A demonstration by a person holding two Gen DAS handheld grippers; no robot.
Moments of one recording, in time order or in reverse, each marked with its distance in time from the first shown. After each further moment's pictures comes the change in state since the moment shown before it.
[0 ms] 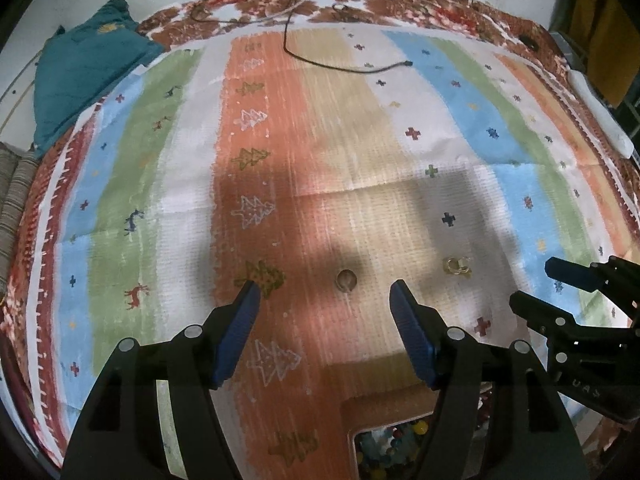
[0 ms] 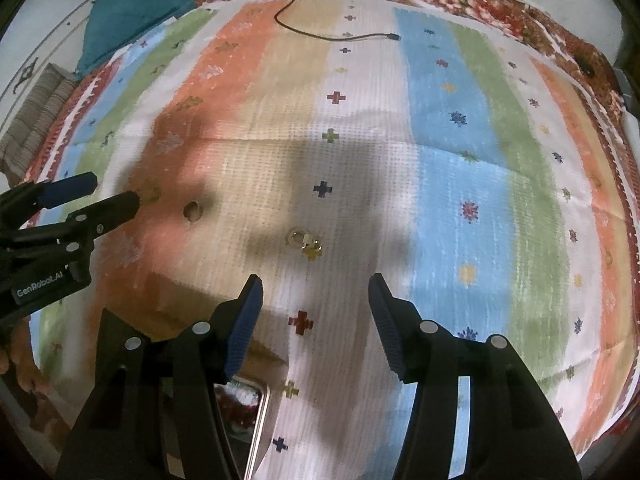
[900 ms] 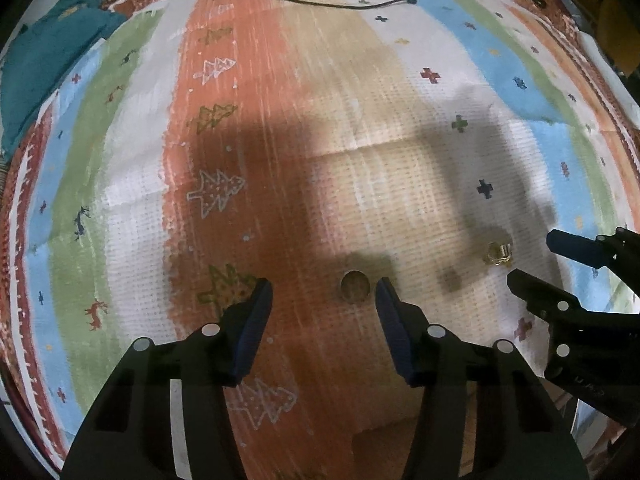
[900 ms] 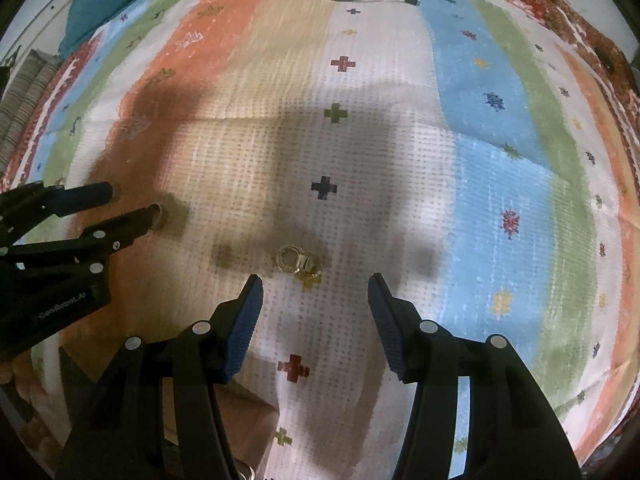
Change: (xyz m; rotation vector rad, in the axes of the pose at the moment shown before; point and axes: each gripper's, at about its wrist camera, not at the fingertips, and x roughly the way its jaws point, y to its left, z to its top) left arm 0.068 -0.002 0.013 0.048 0.161 -0.016; right arm 0.057 0.003 0.023 -0.012 0.091 -0.004
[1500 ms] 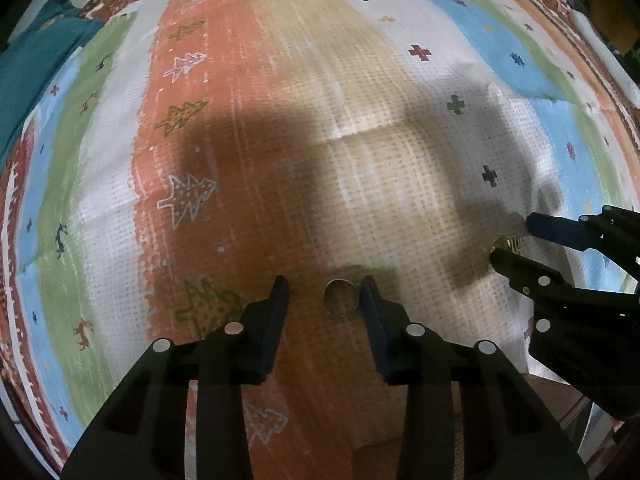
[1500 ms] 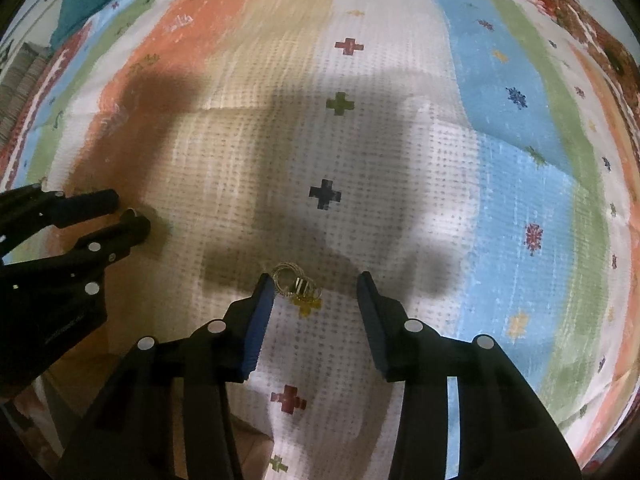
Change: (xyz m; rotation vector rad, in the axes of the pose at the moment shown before) left arm 0.020 -0.014 0.007 0.067 0.034 0.001; right arm 0.029 0.007 0.018 -0.021 0.036 -0.019
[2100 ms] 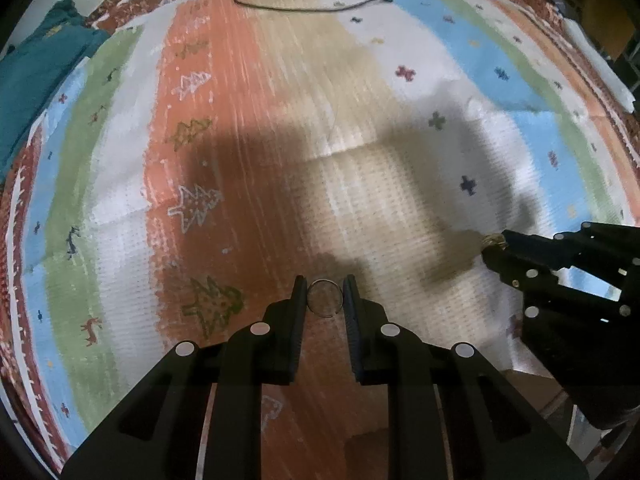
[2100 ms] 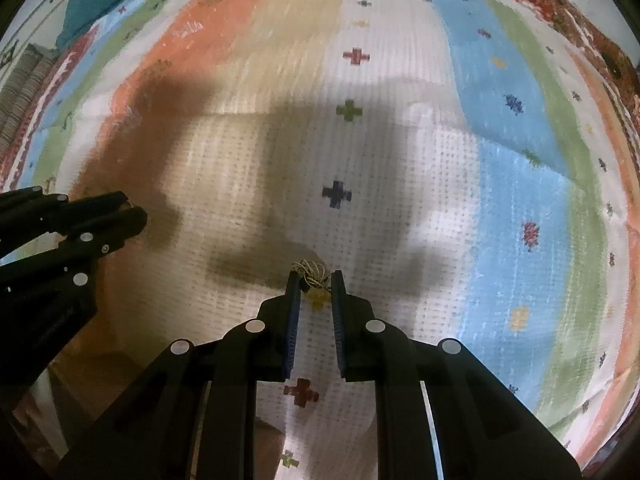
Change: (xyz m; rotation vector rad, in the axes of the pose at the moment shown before) left arm -0.026 -0.004 -0.007 -0.005 -0.061 -0.010; right arm -0.009 0.014 0.003 0.003 -0.040 0.006
